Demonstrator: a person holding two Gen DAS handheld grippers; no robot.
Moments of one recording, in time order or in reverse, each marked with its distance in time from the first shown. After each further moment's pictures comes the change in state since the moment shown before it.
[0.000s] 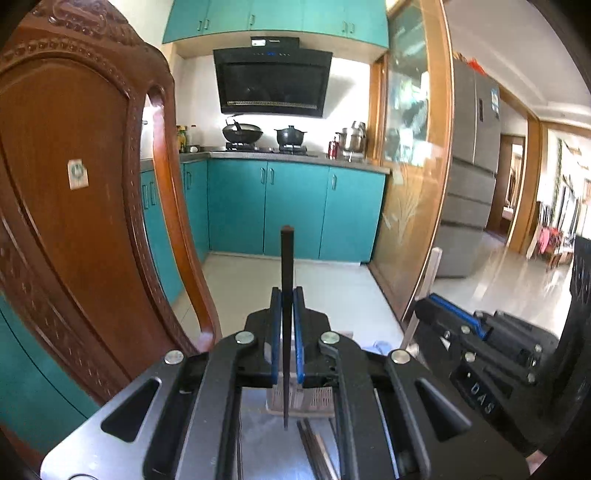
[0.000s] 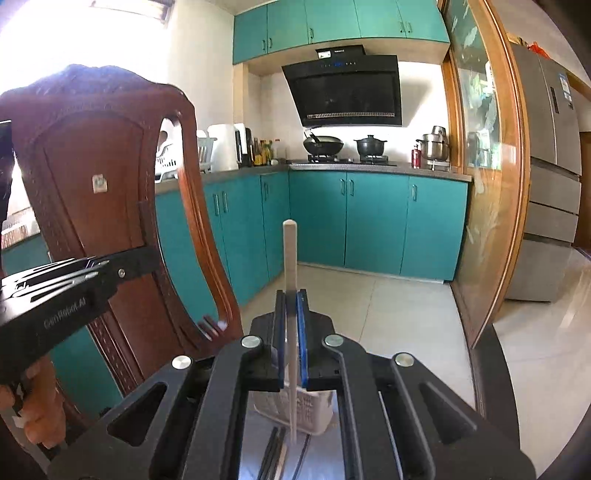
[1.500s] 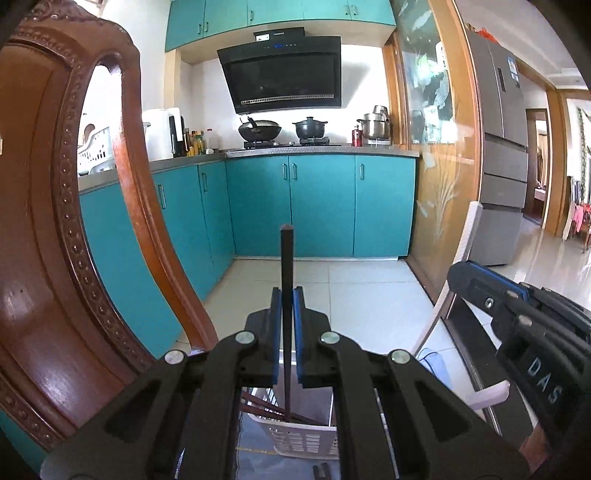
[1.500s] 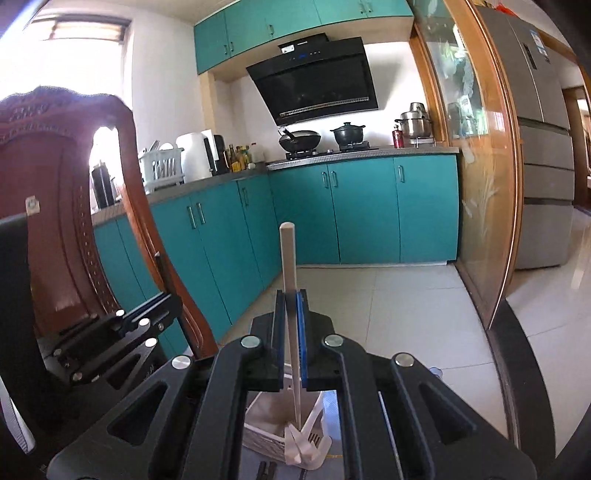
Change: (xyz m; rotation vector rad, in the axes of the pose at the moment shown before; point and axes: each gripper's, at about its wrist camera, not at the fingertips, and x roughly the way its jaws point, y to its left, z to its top) left arm 0.129 -0.046 -0.031 0.089 -0.015 0.166; right arm 0.081 -0.053 -0.022 0.135 -0.020 -0.026
